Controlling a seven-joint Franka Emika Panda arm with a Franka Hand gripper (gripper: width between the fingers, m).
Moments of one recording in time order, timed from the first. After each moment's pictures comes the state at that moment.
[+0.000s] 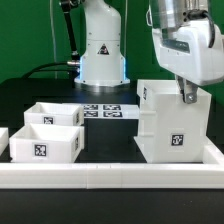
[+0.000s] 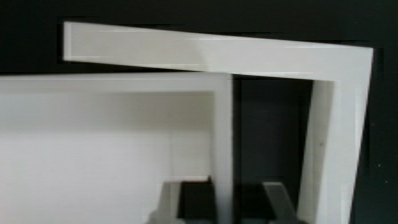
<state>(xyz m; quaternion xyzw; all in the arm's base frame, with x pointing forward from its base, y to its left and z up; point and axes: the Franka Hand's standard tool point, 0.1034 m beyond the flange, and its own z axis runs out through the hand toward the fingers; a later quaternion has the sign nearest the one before) 0.588 0.107 0.108 -0.71 0.69 0.05 0.08</state>
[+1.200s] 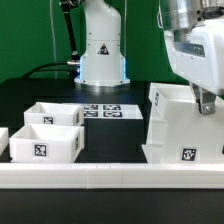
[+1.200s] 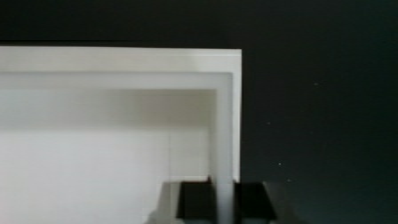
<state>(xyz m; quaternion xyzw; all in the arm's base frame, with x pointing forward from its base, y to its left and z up) 0.652 0.112 0.110 -0.71 0.69 0.05 0.10</state>
